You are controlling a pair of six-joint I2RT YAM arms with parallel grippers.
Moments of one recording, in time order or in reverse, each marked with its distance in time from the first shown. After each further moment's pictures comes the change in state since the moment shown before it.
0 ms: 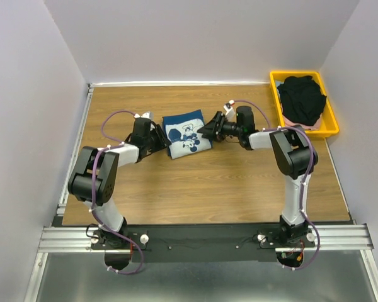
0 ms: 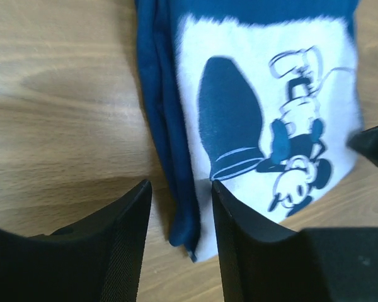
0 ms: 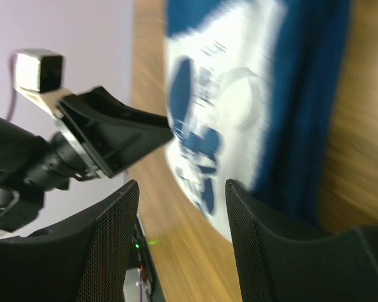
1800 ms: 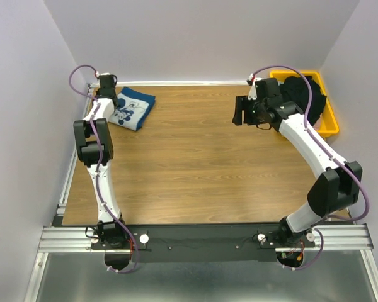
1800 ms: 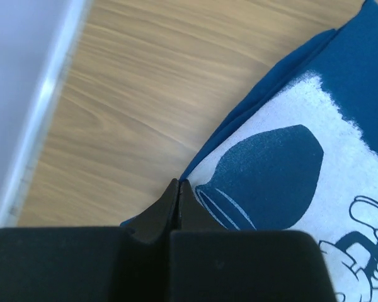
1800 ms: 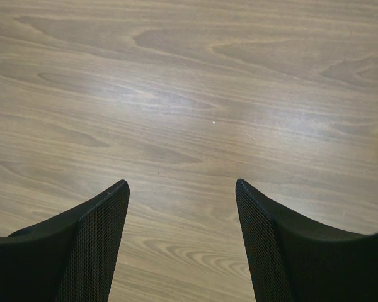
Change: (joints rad) left arm 0.363 0.616 1.043 -0.487 -0.472 0.500; right arm -0.019 -0.521 0.301 -1.220 0.726 -0.771
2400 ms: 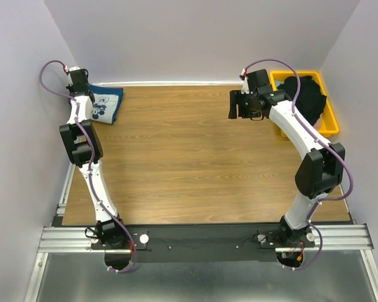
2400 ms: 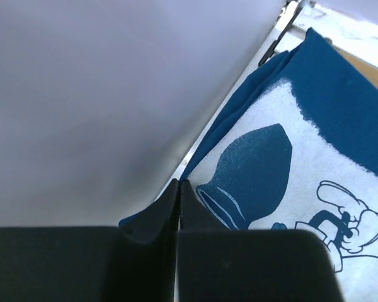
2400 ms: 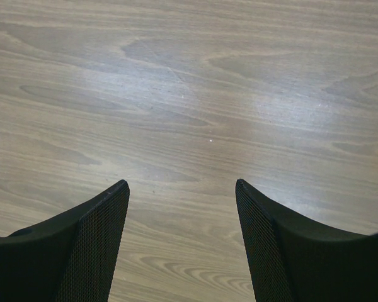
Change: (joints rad) left arm 0.192 0.133 0.286 -0.023 -0.081 0.072; right arm -0.002 0.218 0.215 -0.090 0.008 -0.008
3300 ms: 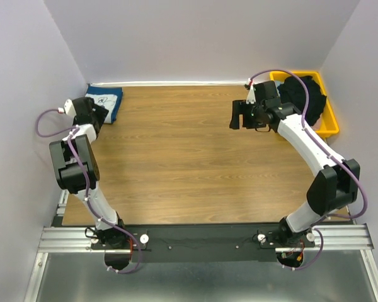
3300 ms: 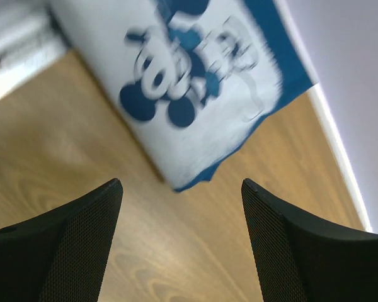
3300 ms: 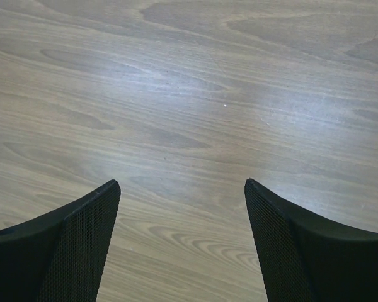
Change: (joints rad) left arm -0.003 -0.586 -0.944 0.386 0.303 -0.771; right arm 0.000 -0.179 -0.221 0.058 -0.061 0.010
